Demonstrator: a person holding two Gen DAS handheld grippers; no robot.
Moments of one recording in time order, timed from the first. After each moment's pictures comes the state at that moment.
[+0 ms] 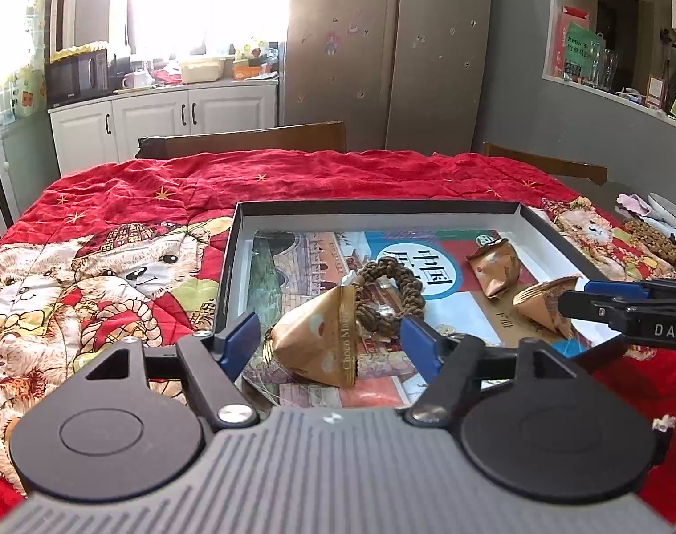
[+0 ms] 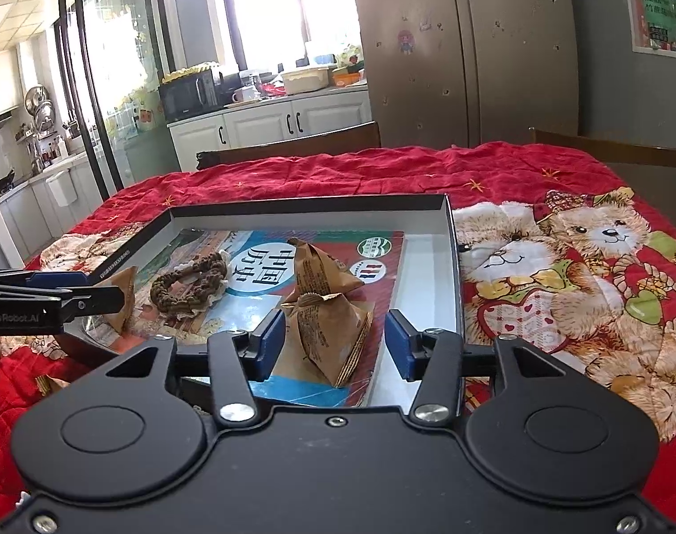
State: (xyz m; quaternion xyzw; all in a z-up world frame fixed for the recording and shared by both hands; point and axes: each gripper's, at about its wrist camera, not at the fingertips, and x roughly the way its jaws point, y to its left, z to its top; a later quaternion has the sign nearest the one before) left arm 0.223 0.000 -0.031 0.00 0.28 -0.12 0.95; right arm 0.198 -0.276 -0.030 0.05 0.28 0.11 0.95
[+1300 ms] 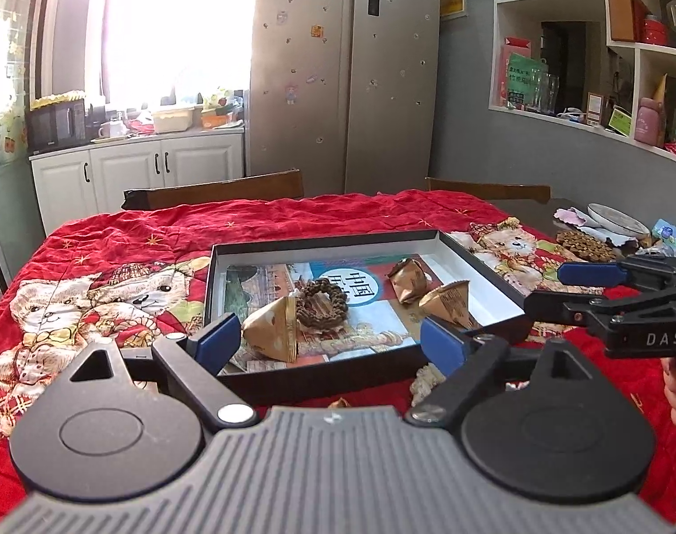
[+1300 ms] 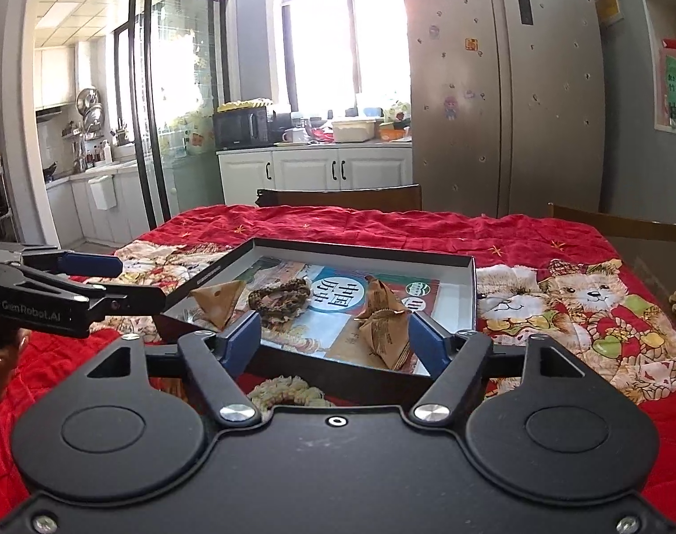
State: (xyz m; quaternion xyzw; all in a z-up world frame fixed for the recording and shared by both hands) left arm 0.129 -0.003 0.014 0.02 0.23 -0.17 0.96; right arm 0.086 -0.263 0.028 0.00 0.20 0.16 0.97
